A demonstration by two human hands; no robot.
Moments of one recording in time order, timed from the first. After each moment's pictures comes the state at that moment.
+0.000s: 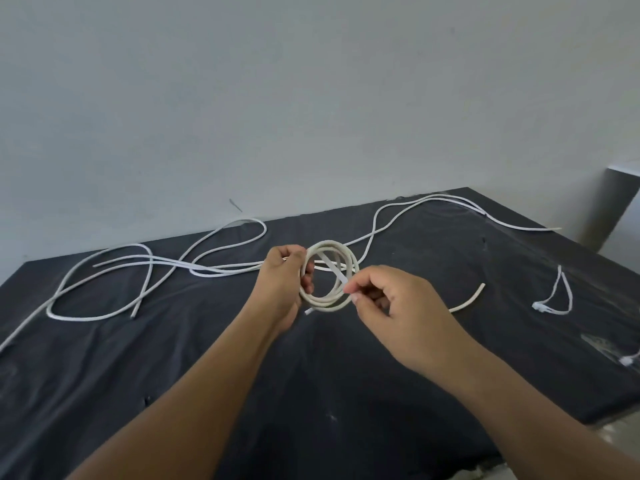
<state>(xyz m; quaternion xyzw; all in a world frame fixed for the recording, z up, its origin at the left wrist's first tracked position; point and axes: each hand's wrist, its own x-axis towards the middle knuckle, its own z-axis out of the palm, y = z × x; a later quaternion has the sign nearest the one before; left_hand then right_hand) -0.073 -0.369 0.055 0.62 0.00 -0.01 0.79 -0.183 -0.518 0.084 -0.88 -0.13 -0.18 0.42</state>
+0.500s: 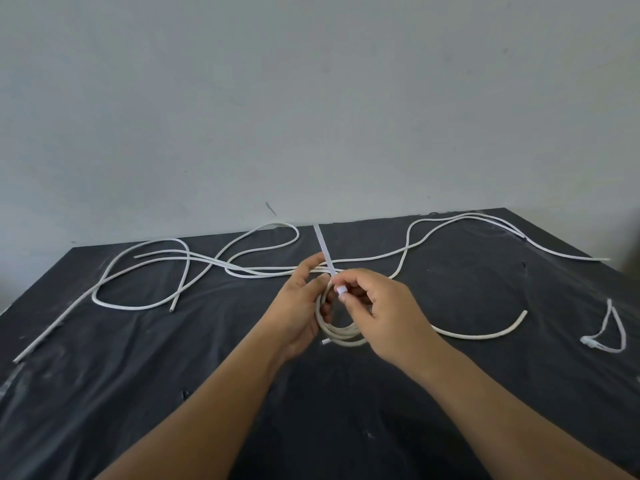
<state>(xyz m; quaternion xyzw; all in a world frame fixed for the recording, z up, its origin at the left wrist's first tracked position) -0.082 -0.323 0.043 0.57 -0.07 -0.12 0.81 -0.130 -0.465 0.065 -0.86 -0.22 -0.21 0.41</state>
